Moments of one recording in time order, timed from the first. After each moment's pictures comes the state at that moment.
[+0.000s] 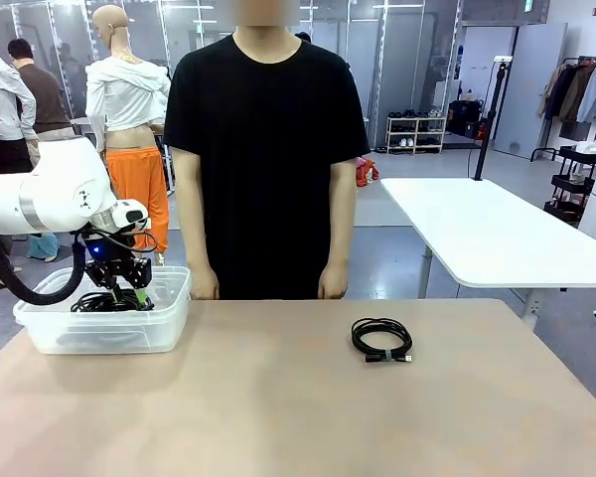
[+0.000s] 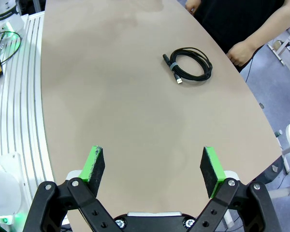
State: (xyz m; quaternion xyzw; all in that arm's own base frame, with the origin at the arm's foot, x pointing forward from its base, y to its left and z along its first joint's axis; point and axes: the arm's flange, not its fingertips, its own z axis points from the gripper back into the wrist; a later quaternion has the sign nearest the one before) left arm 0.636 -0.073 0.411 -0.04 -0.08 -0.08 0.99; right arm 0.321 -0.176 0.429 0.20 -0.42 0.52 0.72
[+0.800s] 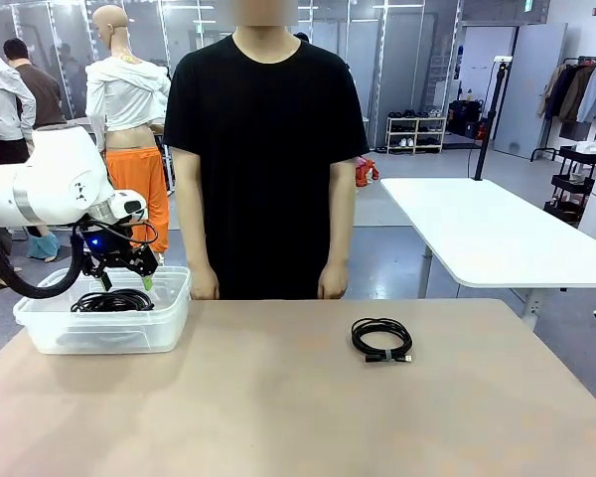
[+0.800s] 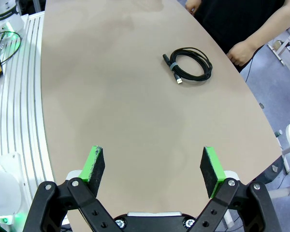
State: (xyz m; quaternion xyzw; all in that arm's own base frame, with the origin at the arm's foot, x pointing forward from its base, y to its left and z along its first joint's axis) left arm 0.631 -0.075 0.426 -0.04 -0.10 -0.06 0.99; right arm 0.321 -0.176 0.429 0.20 -0.42 0.52 0.72
